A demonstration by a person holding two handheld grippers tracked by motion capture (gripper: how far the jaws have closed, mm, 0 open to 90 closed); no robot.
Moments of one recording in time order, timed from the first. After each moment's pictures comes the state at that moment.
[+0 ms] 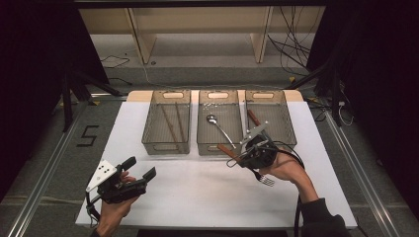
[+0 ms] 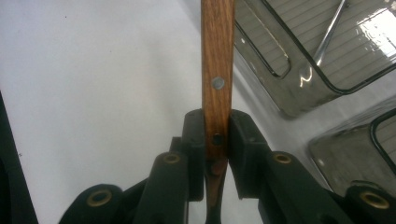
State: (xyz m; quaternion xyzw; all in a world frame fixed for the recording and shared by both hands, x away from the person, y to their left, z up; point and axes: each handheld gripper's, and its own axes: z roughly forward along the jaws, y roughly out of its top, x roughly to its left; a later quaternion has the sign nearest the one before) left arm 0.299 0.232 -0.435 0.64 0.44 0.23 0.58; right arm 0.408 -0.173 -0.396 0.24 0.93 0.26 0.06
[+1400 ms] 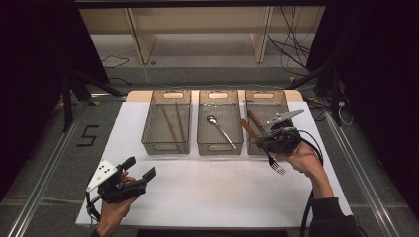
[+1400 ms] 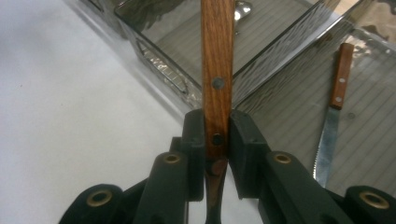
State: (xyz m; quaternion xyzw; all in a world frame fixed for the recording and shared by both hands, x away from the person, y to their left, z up) left arm 0.299 0.232 -0.436 0.64 0.44 0.23 0.58; right arm 0.423 -0.229 -0.369 0.35 0.87 0.34 0.12
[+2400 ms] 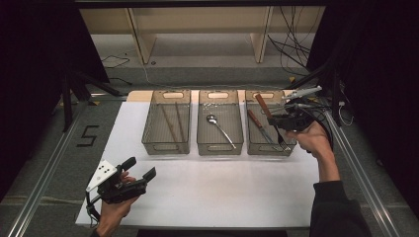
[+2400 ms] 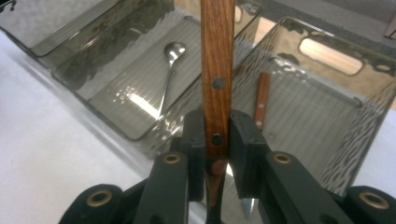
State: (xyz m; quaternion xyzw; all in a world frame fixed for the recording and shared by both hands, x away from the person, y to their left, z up) left arm 0.299 0.232 -0.436 0.64 0.44 0.23 0.58; right arm 0.462 -0.258 -0.334 0.41 0.83 0.35 0.17
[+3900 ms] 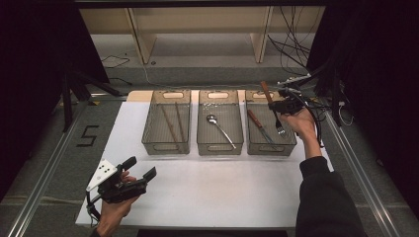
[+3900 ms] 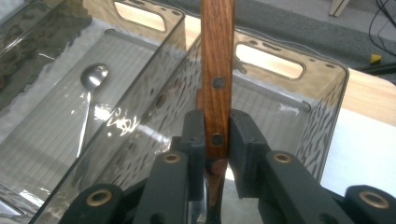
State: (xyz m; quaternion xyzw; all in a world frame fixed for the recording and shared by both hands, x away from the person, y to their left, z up) left arm 0.300 0.232 -0.436 0.64 0.44 0.23 0.58; right arm 0.535 -0.260 -0.357 0.49 0.78 0.32 0.20
